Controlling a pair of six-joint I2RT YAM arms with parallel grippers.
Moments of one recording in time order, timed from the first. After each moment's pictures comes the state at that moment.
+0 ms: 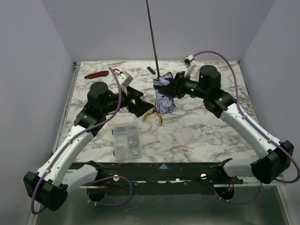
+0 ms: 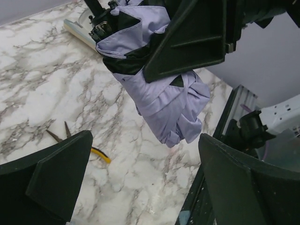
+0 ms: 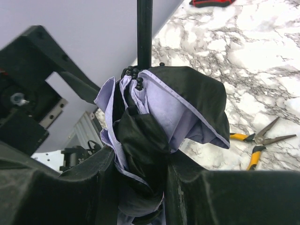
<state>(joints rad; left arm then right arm) -0.47 0.98 1.00 -0.14 0.61 -0.23 0.55 1.31 1.25 -0.16 -0.49 0.48</state>
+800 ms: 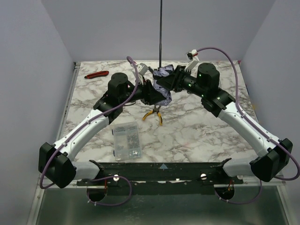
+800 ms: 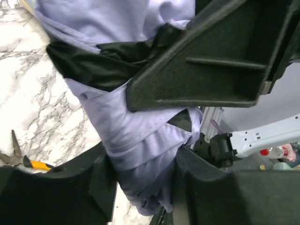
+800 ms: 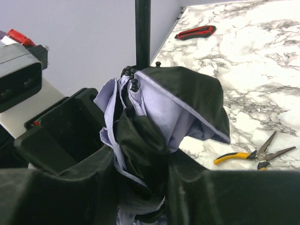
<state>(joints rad) -0.57 1.28 1.11 0.04 0.58 -0.52 0.60 1.33 1.31 -0.10 -0.29 0.63</state>
